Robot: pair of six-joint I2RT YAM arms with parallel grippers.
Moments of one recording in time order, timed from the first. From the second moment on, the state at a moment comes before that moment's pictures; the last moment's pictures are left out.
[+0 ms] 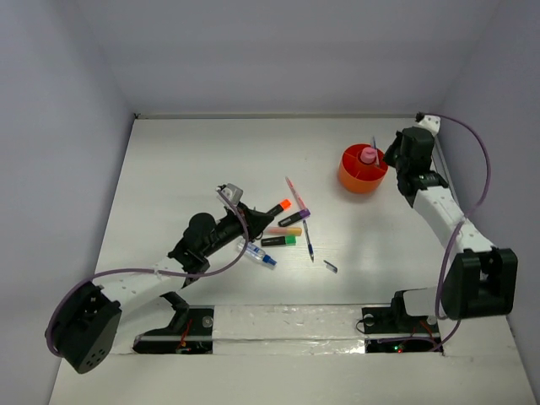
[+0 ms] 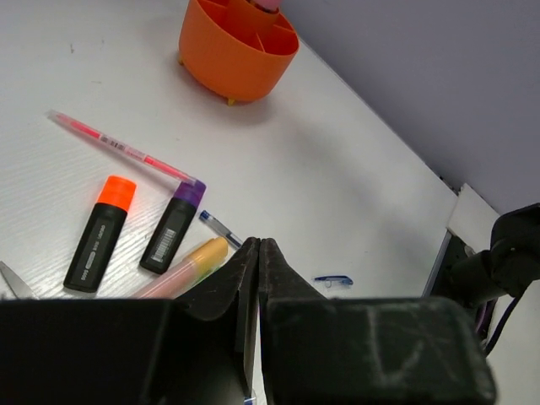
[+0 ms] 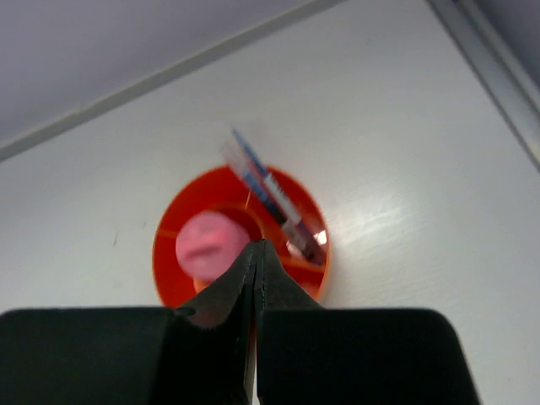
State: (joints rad) left arm -0.67 0.99 0.29 0.70 0.25 -0.48; right arm 0.07 1.40 1.07 -0.05 0.31 0.36
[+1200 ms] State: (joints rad) left arm -0.73 1.12 0.37 0.65 0.22 -0.47; right arm 0.71 1.46 0.81 -0.27 0.05 0.48
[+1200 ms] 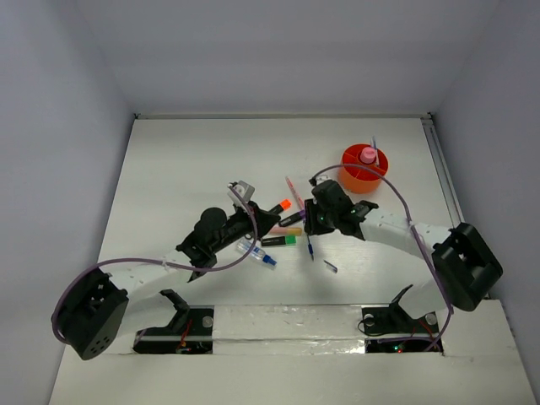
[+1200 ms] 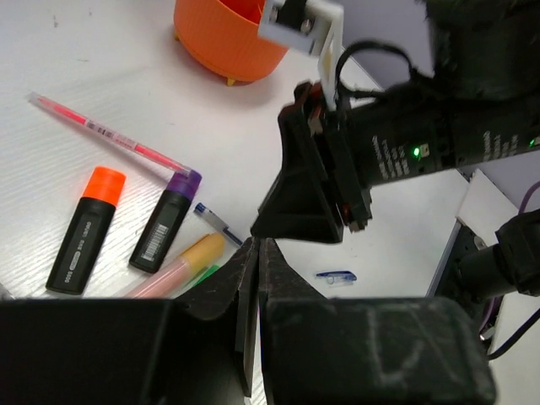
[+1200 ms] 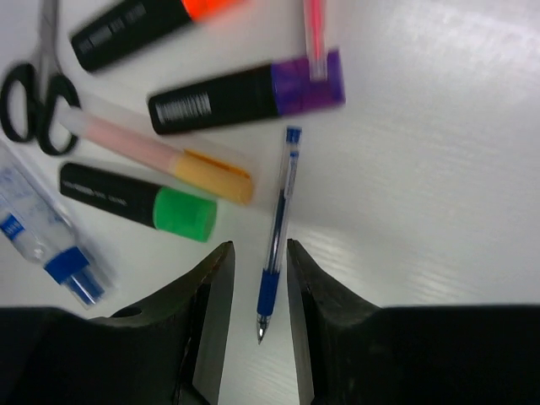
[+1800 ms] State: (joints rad) left arm -0.73 0.80 0.33 0.53 0.00 -0.40; right arm 0.60 2.10 1.77 -0.54 0.12 0.17
